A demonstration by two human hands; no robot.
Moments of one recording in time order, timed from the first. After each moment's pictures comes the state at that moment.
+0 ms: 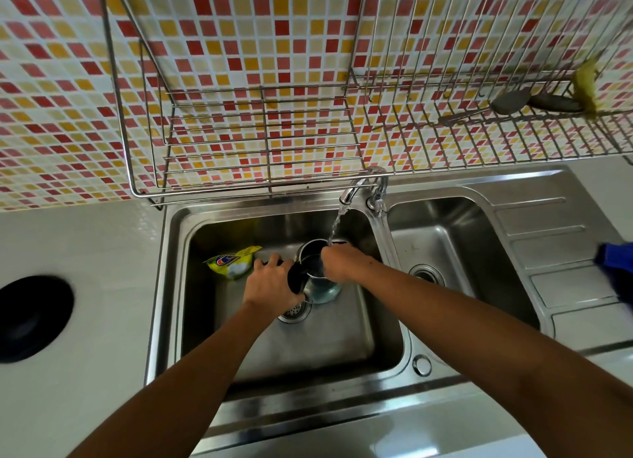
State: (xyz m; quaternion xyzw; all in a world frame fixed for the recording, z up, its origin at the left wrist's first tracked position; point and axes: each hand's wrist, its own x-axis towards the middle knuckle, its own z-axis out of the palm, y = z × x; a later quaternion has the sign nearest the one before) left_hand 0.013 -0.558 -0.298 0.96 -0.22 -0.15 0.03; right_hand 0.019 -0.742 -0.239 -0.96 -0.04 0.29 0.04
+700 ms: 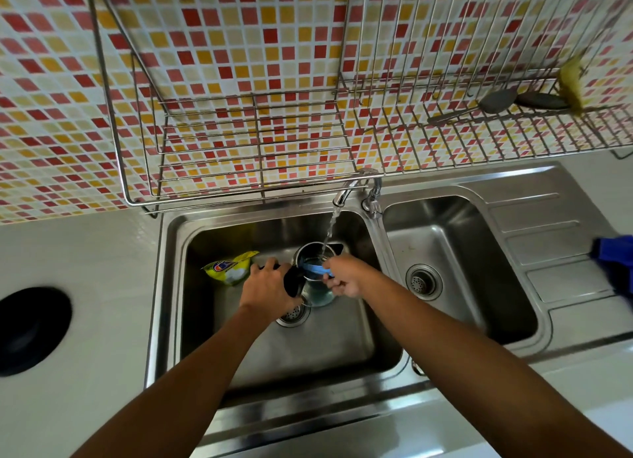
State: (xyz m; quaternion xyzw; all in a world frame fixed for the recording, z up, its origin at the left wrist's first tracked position) left_hand 0.012 -0.556 -0.290 0.96 -0.25 -0.13 0.01; right_hand -0.002 -0.744 -0.234 -0.56 0.39 0.33 0.65
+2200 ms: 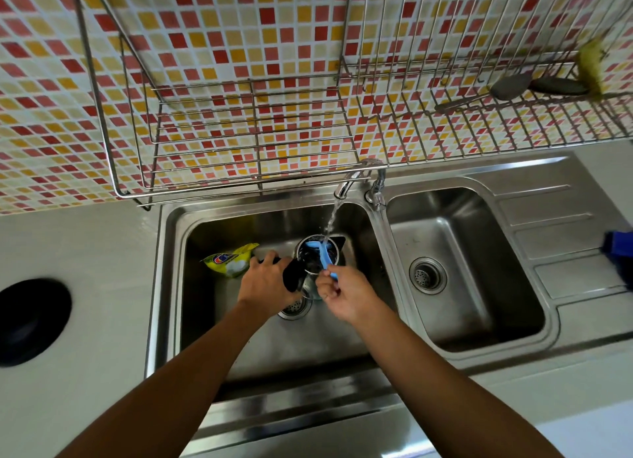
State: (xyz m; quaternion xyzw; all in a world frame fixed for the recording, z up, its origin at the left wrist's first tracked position) left_hand 0.004 -0.557 -0.271 0.96 -0.25 -0.12 0.04; right_hand -0.041 -0.720 -0.235 -0.23 0.46 0.15 0.85
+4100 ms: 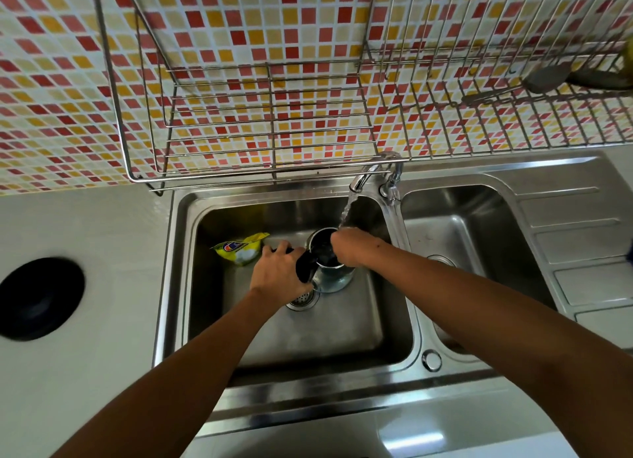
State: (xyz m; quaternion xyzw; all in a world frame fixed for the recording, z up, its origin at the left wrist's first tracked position) left_hand 0.007 -0.567 -0.260 0.96 -0.25 -0.15 0.01; right_hand 0.035 -0.748 -0.242 -0.95 -0.06 0.32 0.02
